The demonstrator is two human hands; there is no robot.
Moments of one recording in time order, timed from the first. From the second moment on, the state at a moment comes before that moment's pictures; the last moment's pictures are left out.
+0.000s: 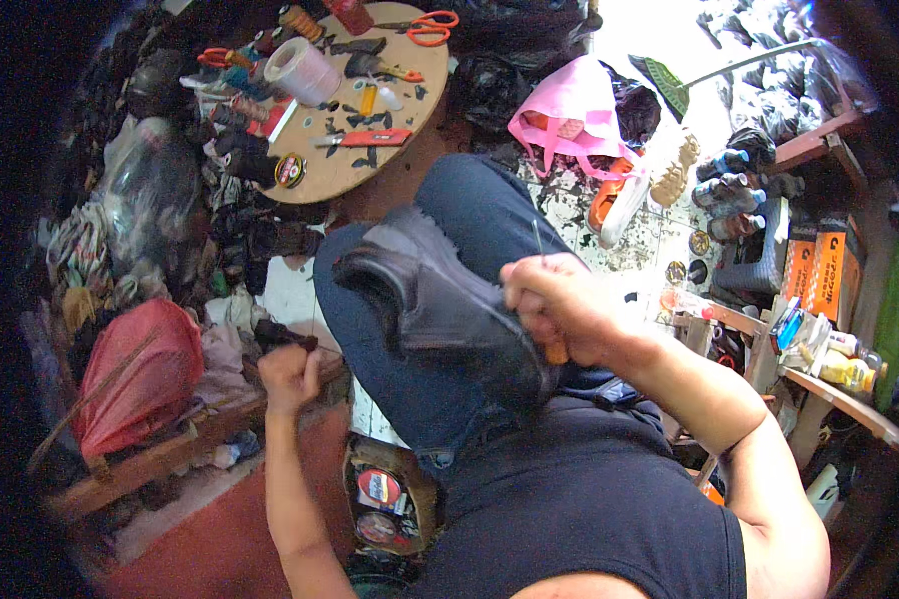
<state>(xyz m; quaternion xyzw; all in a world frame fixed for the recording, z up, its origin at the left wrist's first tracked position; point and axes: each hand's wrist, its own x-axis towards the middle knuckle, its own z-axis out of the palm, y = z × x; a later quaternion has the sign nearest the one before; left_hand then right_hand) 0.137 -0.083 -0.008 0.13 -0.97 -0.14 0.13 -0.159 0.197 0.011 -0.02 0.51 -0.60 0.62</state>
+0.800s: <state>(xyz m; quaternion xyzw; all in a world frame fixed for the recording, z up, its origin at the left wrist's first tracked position) 0.001 -0.016 0.027 0.09 -0.92 -0.37 -0.02 -0.183 0.263 0.040 -0.49 0.71 -0.31 0.40</state>
